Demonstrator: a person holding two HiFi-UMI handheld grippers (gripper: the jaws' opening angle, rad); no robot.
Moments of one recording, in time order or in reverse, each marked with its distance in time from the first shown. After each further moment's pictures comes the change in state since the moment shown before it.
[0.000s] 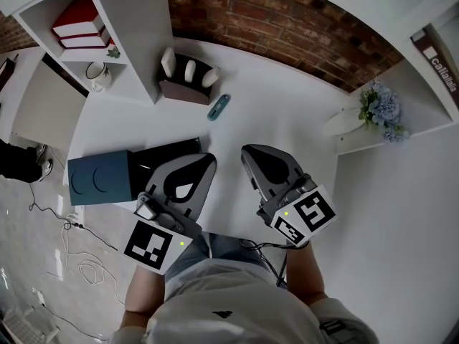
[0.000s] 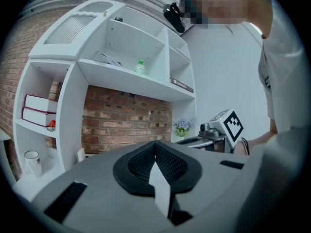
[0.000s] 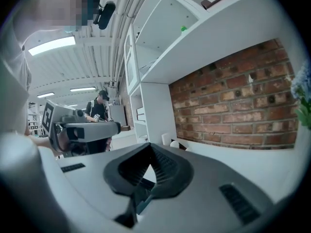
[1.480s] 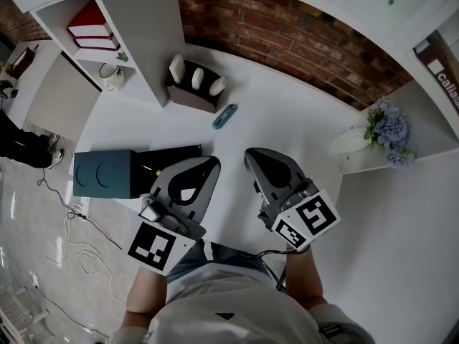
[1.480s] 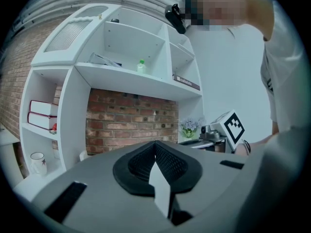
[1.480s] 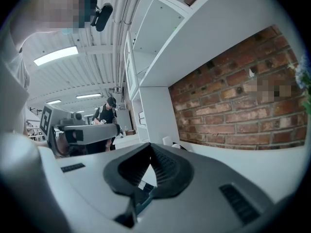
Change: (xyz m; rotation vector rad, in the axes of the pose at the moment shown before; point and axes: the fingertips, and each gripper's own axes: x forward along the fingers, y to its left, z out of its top) left arm 0.025 -0.011 0.006 0.004 -0.007 0.108; right arm -0.005 -0.027 0.005 0.034 -0.047 0.087
